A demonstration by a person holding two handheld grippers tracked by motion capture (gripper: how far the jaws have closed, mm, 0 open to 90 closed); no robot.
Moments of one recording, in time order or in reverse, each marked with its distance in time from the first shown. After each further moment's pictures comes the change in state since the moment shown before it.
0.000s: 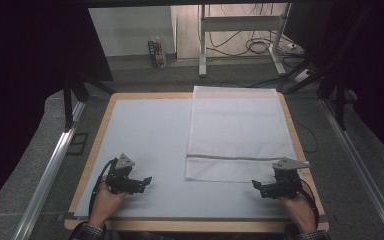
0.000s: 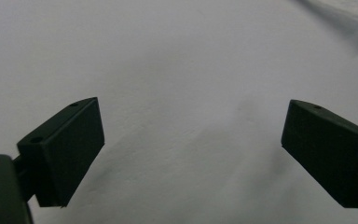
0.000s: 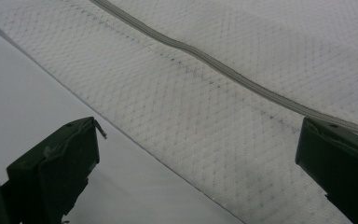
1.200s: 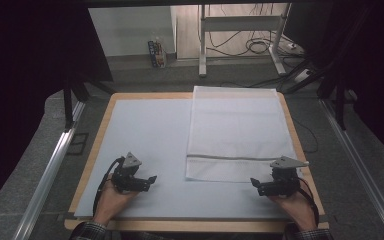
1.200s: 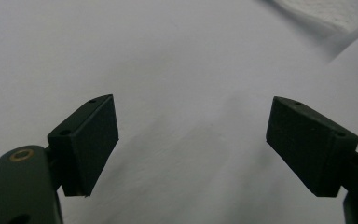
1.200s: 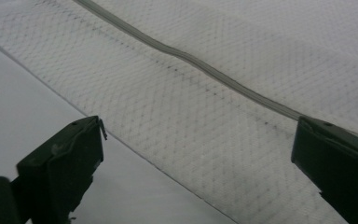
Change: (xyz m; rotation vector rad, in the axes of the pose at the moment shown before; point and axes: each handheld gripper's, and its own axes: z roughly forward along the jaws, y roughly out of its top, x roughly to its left) left arm -0.015 0.015 0.004 0.016 -0.034 0.043; right arm 0.007 0.008 -0.001 0.012 -0.047 0.010
